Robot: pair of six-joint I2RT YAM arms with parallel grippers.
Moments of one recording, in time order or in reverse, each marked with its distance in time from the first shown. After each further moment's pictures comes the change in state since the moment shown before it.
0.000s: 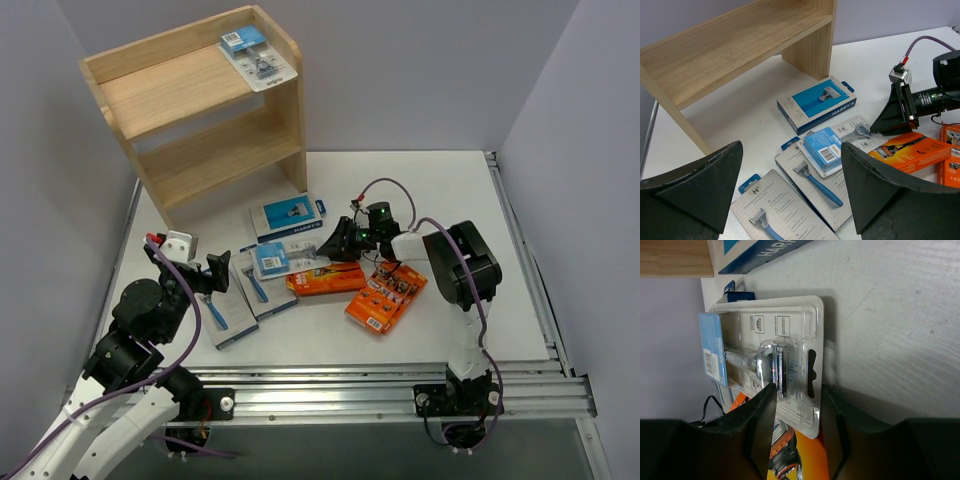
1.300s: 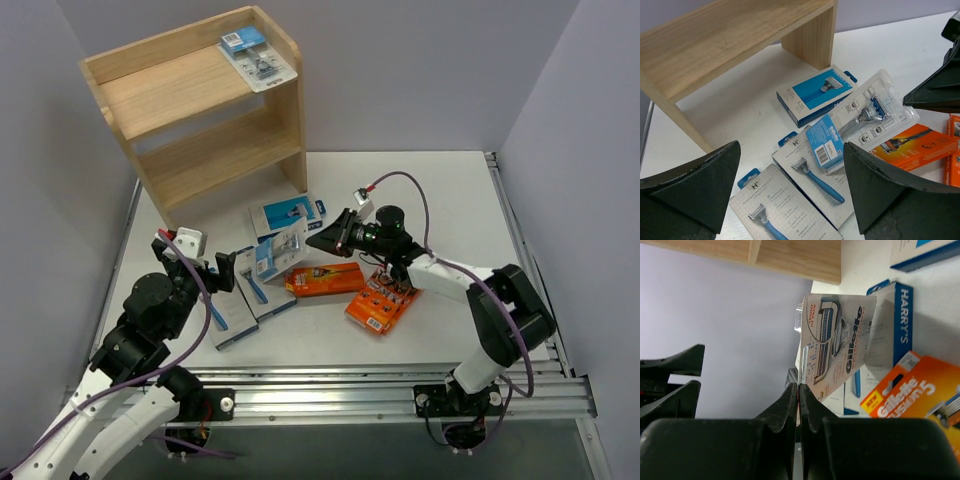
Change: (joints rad) left arm 0.000 0.042 -0.011 0.002 -0.008 -0.005; right arm 0.124 -0.428 -0.246 0.310 0.084 0.385
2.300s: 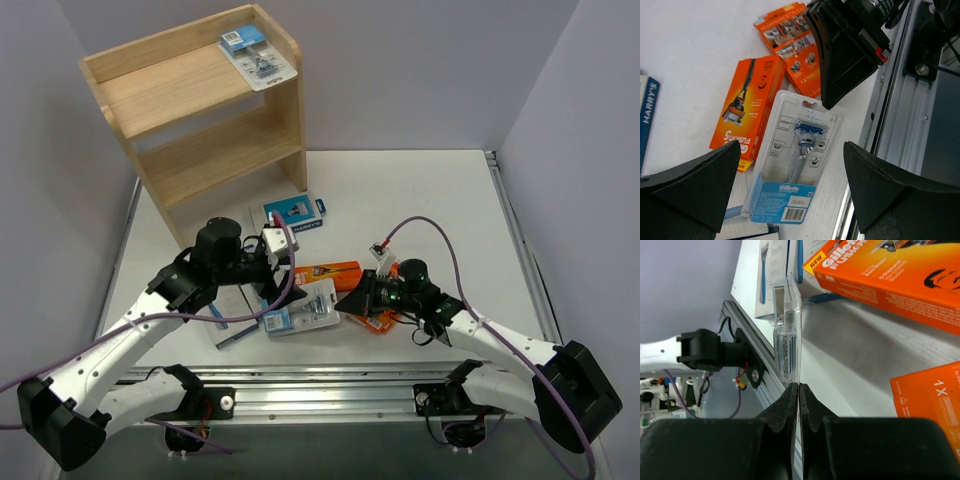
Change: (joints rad) left arm -0.024 0.492 0.197 -0.072 0.905 0.192; right arm 0.106 -0.550 -0.429 -0.365 0.089 -0.351
